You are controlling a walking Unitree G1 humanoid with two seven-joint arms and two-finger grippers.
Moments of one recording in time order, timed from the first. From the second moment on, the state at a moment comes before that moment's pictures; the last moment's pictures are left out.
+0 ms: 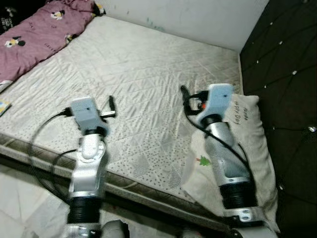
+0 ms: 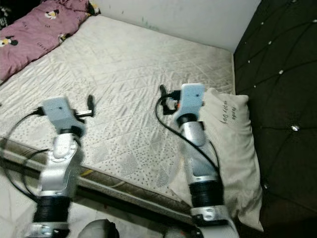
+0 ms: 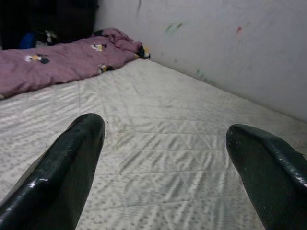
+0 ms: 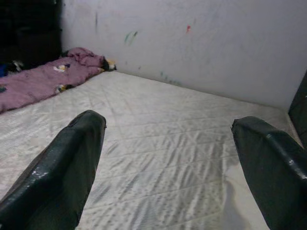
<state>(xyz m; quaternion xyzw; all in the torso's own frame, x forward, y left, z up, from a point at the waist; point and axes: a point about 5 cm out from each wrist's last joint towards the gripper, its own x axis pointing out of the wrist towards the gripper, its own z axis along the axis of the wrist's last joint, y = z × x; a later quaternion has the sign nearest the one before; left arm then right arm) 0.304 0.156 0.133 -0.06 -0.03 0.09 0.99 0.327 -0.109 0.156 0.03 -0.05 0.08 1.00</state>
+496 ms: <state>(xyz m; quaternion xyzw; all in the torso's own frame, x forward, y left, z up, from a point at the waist) 0.305 0.155 0.131 -0.06 -0.03 0.09 0.99 0.326 -0.105 0.154 0.02 -0.05 0.09 0.99</state>
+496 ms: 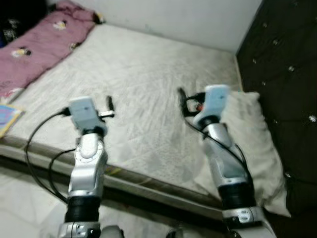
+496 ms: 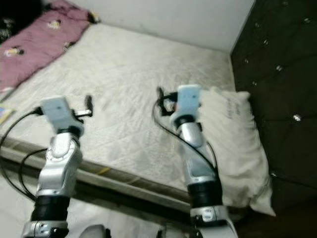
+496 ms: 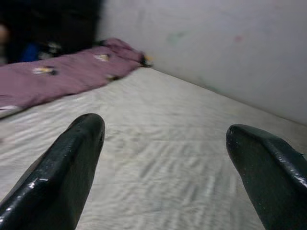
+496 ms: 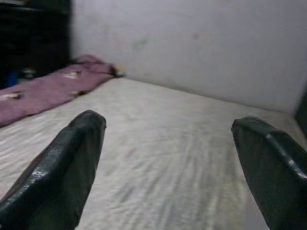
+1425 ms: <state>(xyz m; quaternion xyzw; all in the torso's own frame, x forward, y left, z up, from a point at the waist) 0.307 0.139 0.132 -0.09 -0.02 0.05 0.99 0.328 -0.123 0.150 0.01 -0.04 0.06 1.00</state>
